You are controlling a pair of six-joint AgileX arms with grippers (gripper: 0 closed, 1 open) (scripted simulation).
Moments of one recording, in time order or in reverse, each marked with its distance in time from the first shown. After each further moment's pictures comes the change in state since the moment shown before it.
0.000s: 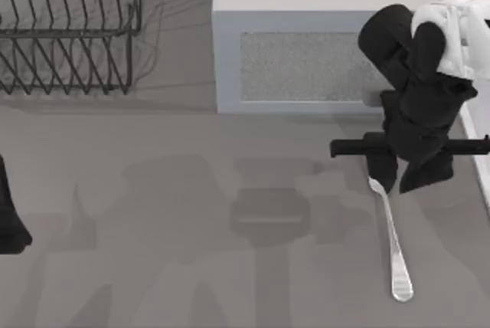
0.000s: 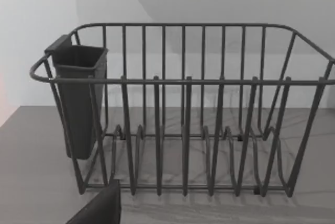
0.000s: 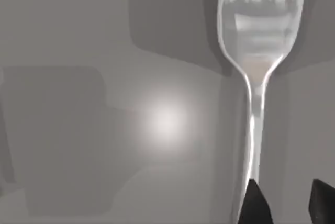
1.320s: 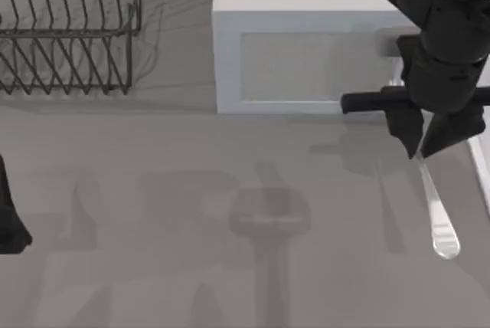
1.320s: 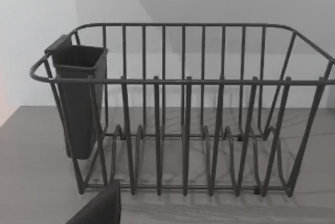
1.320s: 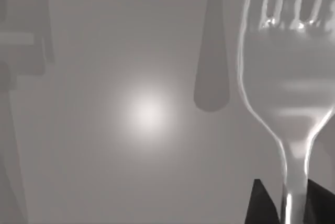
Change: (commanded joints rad) left arm 0.000 0.000 0.000 0.000 0.000 0.000; right arm 0.039 -0.089 0.270 -0.396 0.028 0.006
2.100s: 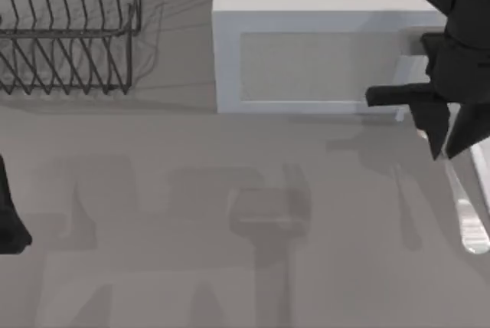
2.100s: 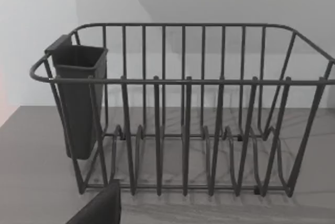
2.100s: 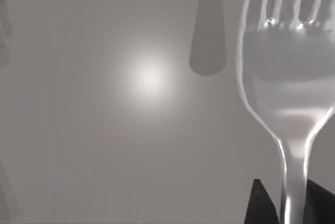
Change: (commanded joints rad) left arm 0.000 0.000 0.000 0.000 0.000 0.000; right arm -0.076 0.029 0.053 -0.106 -0.032 -0.057
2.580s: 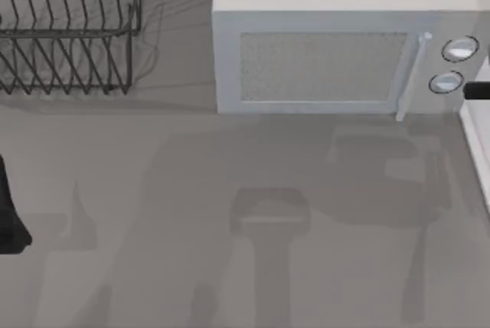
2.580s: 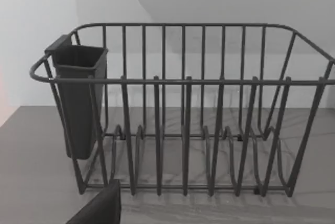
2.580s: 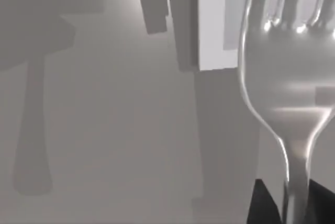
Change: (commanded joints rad) left arm 0.000 0.000 0.000 0.000 0.000 0.000; right arm -0.350 0.216 0.095 -0.116 0.028 -0.262
